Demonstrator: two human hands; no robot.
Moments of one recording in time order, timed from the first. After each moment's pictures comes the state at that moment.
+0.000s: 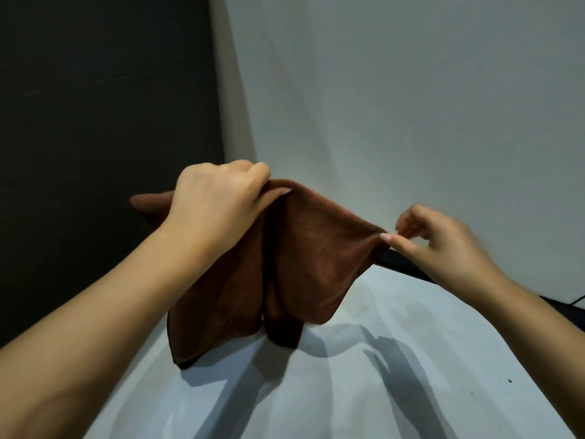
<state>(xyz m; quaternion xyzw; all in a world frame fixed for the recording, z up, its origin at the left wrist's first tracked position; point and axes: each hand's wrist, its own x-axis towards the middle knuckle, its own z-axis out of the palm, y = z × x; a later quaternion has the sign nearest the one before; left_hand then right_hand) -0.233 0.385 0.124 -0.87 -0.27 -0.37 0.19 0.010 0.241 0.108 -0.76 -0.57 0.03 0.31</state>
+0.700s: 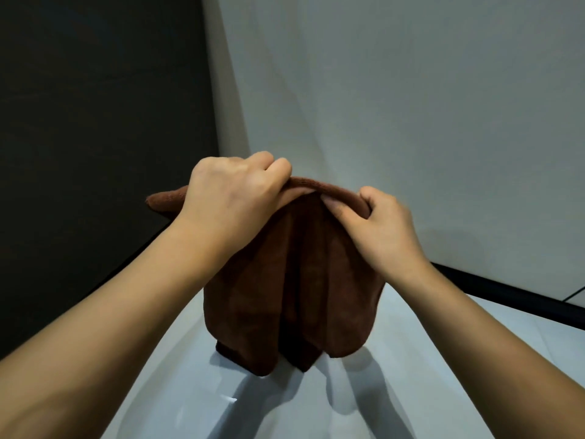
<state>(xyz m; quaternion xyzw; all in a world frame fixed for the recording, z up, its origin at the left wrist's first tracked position) -0.217 0.371 0.137 -0.86 -0.21 -0.40 0.23 -0.050 0.280 0.116 -0.73 -0.51 0.04 0.45</state>
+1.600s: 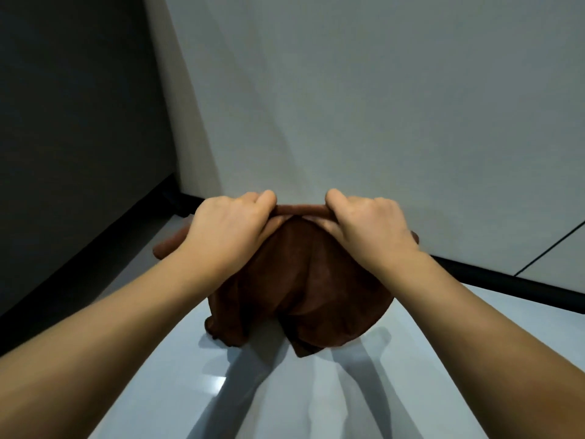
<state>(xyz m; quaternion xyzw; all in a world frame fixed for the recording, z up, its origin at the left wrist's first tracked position) -0.168 0.368 0.082 -0.92 -0.23 -0.29 0.13 0.005 0.271 0.098 -0.68 -0.65 -0.33 0.12</state>
